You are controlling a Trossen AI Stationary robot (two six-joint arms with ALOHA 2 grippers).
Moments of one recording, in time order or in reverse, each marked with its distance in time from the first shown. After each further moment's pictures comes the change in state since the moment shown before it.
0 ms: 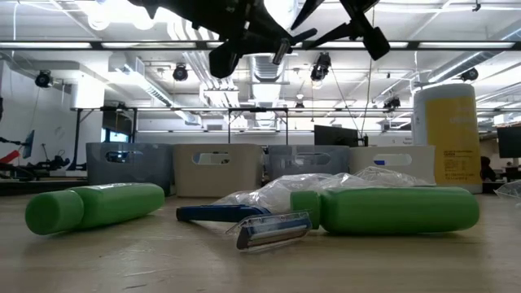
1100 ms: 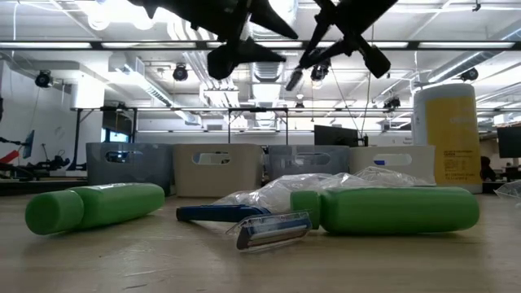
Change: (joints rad) left arm 0.008 -0.002 0.000 -0.024 -0.001 -0.024; right arm -0.077 0.031 -0.006 -0.084 -0.027 -0.038
